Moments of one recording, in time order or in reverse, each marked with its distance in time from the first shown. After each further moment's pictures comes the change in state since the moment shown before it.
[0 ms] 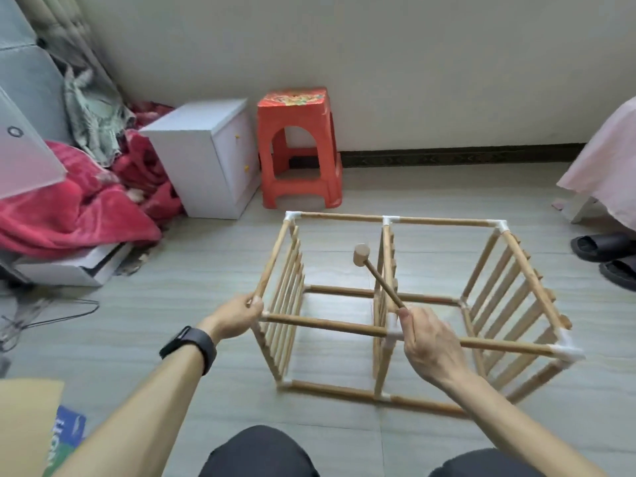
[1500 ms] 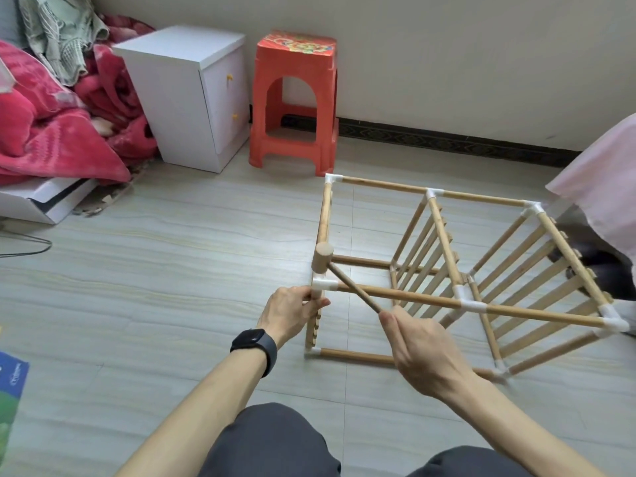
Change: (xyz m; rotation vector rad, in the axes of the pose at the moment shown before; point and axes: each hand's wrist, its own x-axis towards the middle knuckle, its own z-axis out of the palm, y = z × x) left_hand 0.028 0.039 0.139 -0.169 0.186 0.260; right_hand -0.021 -0.023 -0.038 -0.095 -0.267 -0.201
